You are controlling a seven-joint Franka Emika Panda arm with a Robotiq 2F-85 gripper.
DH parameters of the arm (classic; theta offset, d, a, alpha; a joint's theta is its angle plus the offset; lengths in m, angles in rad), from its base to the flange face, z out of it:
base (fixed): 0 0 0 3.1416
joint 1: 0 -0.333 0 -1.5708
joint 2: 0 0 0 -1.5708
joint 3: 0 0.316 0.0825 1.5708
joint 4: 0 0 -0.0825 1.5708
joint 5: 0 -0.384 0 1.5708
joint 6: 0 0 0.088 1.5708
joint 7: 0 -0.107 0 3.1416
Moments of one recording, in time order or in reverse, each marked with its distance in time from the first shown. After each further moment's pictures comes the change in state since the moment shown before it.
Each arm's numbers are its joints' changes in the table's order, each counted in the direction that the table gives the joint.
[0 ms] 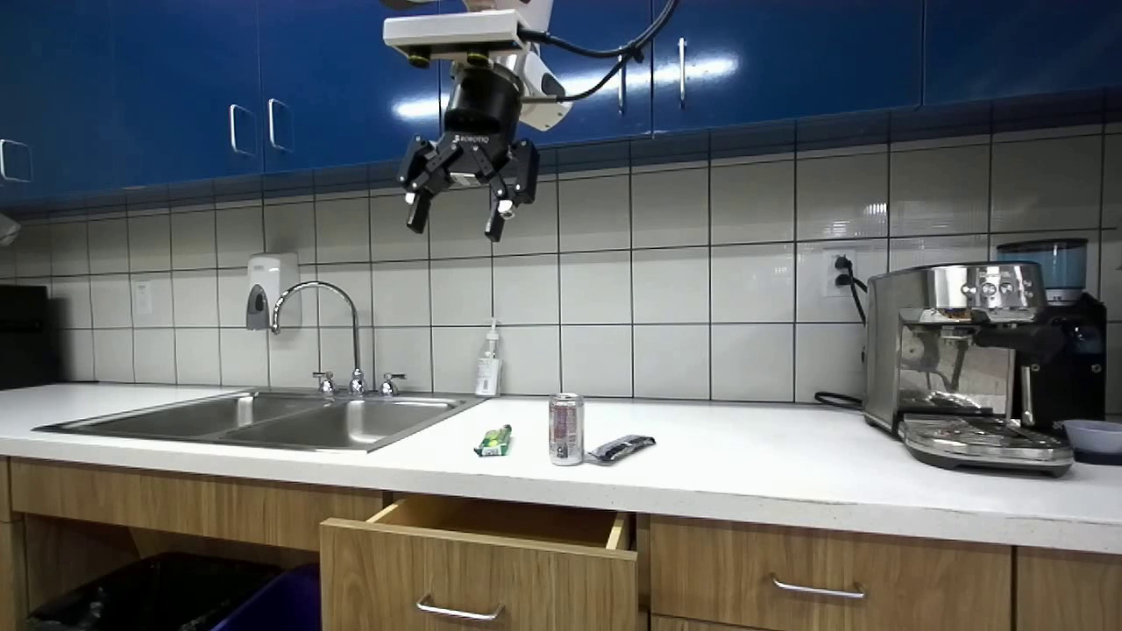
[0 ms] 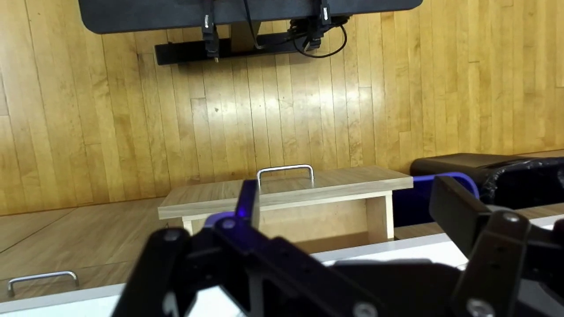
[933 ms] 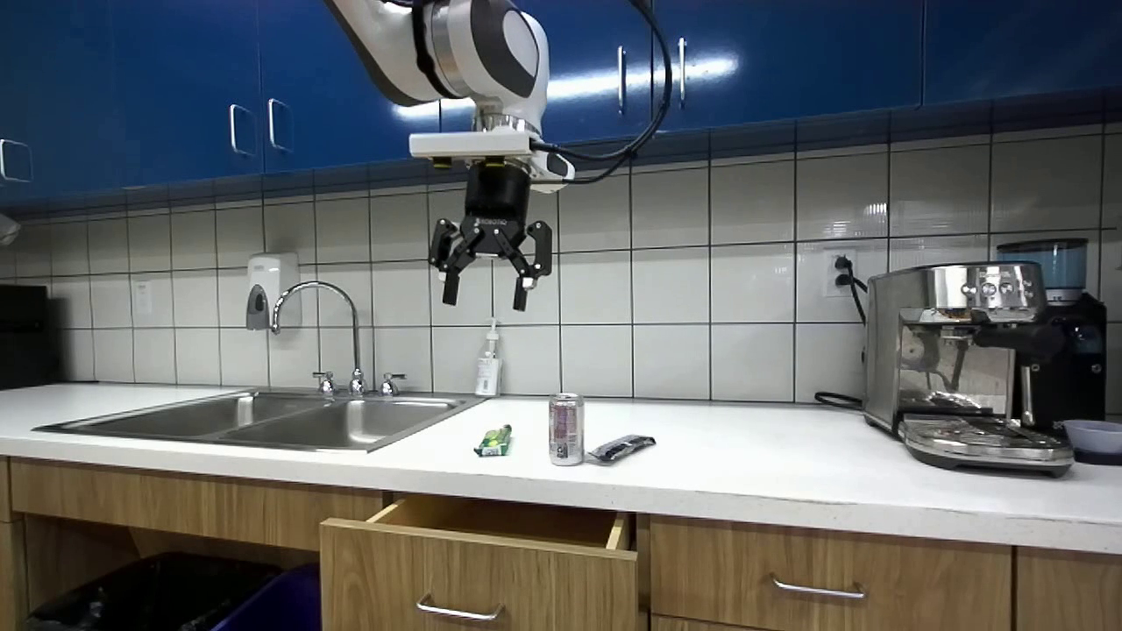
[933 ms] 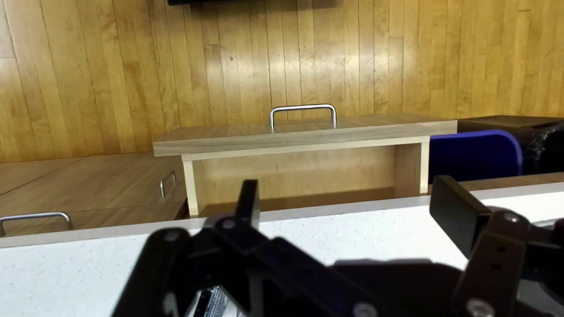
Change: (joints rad) arm 0.000 -0.153 0.037 -0.037 0.021 -0.294 -0.001
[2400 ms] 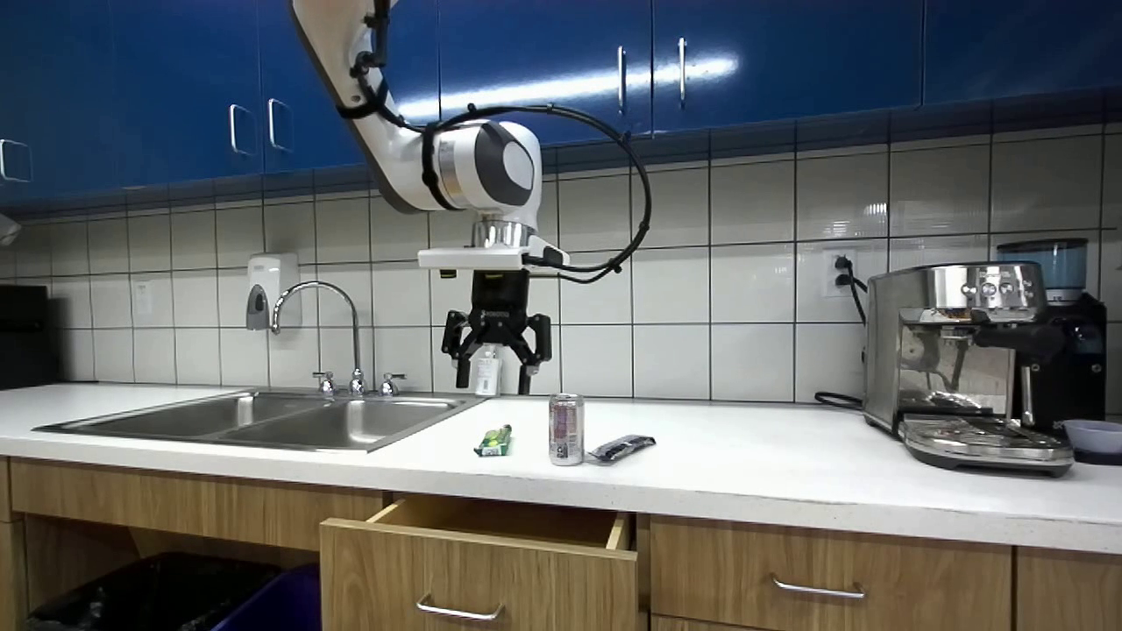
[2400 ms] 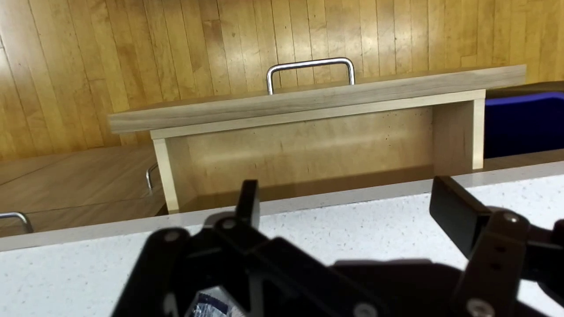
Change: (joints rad) arm 0.000 -0.222 0.045 -0.021 0.000 -0.271 -0.089
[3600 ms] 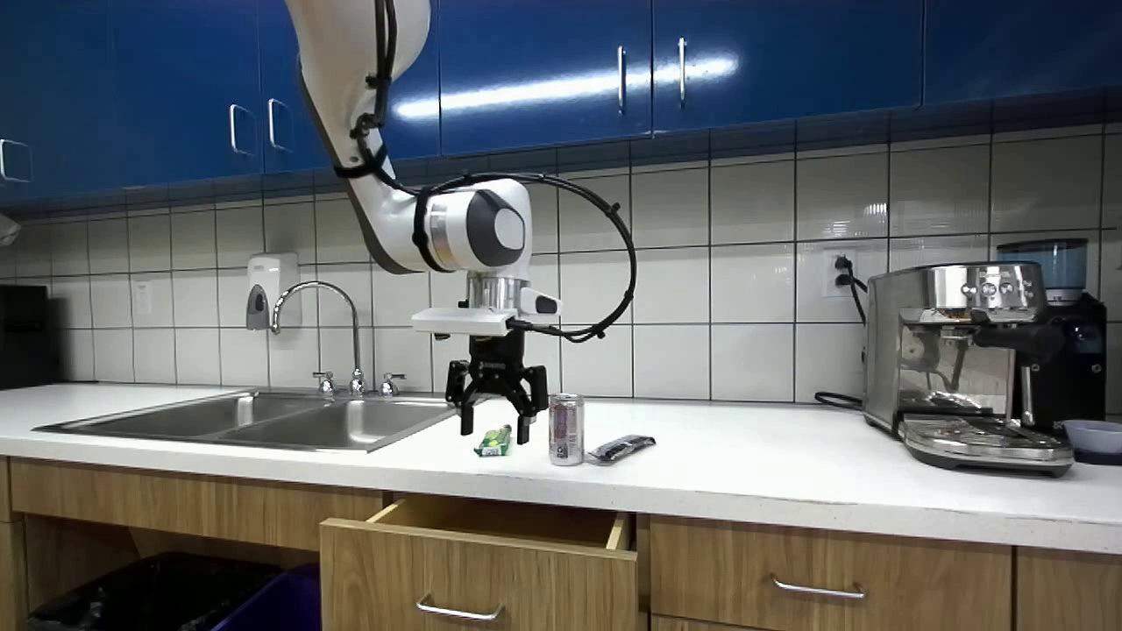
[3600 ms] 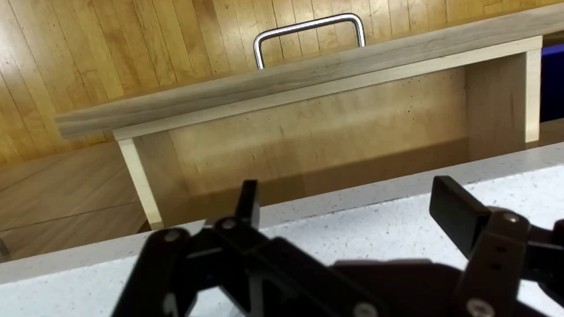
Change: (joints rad) arm -0.010 -0.103 0.015 -0.071 0.007 -0.247 -0.116
